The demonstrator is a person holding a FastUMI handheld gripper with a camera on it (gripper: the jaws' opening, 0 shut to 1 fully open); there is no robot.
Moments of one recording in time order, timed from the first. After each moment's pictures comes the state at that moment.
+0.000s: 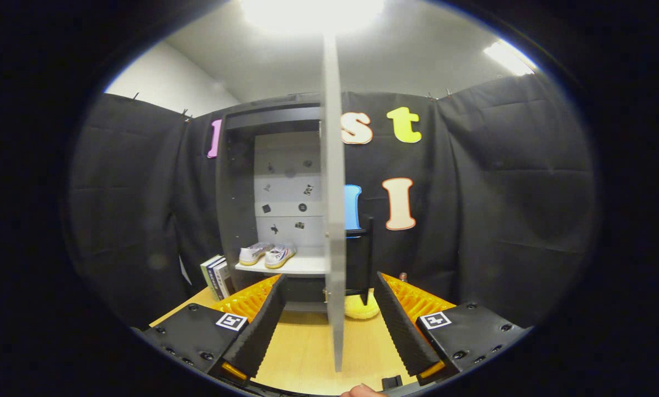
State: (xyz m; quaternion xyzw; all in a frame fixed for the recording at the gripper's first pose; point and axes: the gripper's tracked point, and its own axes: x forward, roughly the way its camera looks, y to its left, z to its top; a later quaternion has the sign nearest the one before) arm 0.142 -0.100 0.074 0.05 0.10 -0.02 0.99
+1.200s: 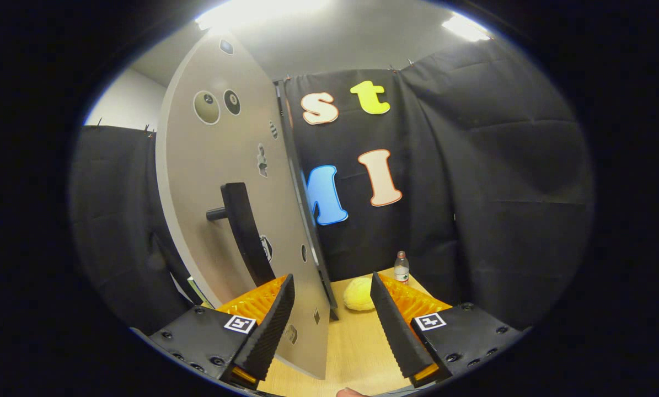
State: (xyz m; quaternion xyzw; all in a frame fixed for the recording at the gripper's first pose) arm 0.201 -0.087 0.011 0.12 0.14 -0.01 0.98
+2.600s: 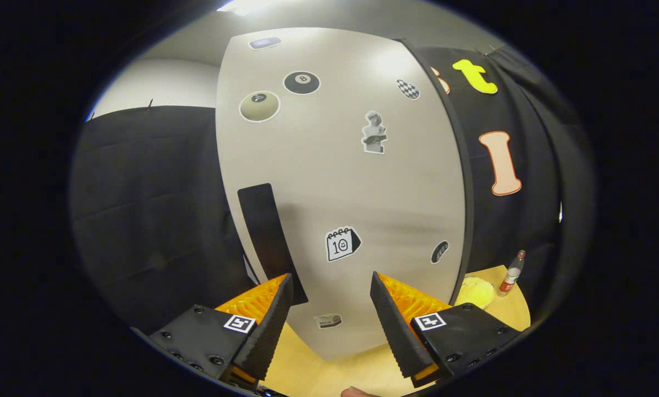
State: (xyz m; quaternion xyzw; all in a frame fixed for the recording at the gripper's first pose) arm 0.284 0.148 0.017 0.12 0.17 0.21 0.96
